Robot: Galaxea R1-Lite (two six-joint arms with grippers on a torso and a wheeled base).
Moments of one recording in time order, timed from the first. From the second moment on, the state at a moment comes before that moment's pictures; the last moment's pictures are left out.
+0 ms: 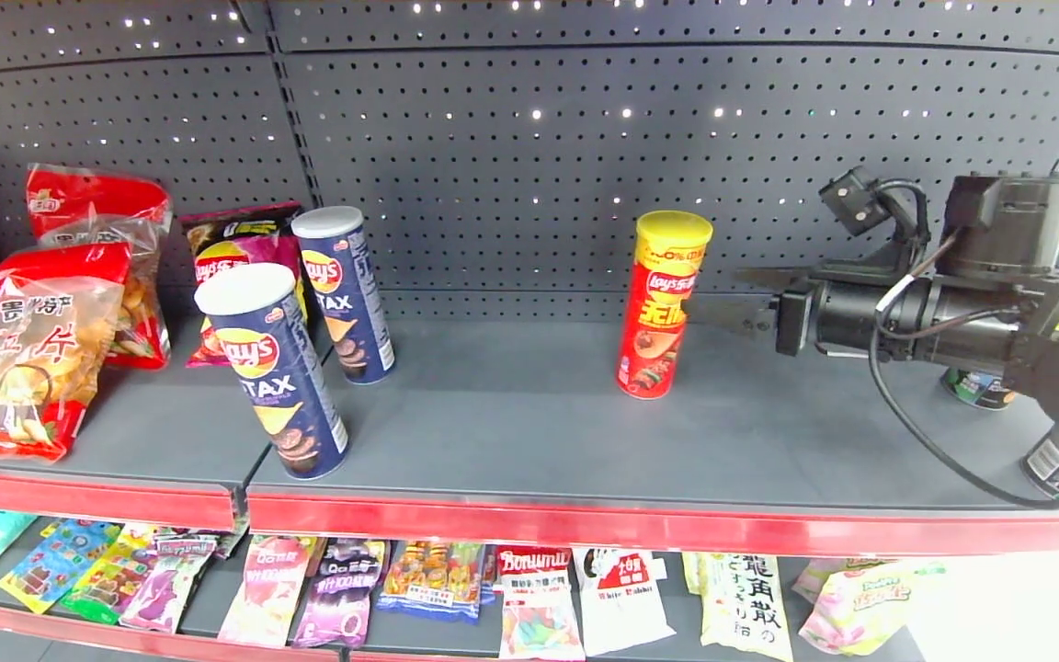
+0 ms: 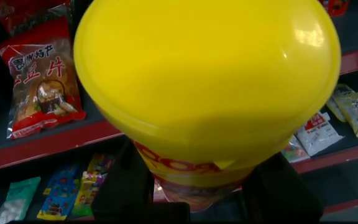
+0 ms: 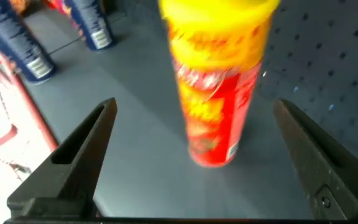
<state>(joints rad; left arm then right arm) -0.22 0.18 -0.49 0.35 0.04 0.23 0.23 1.73 -0.98 -0.54 0.53 -0.09</state>
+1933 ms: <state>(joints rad) -0.22 0.19 -0.46 0.35 0.05 0.23 0.25 1.96 -1.25 -0.53 0.65 -0.14</state>
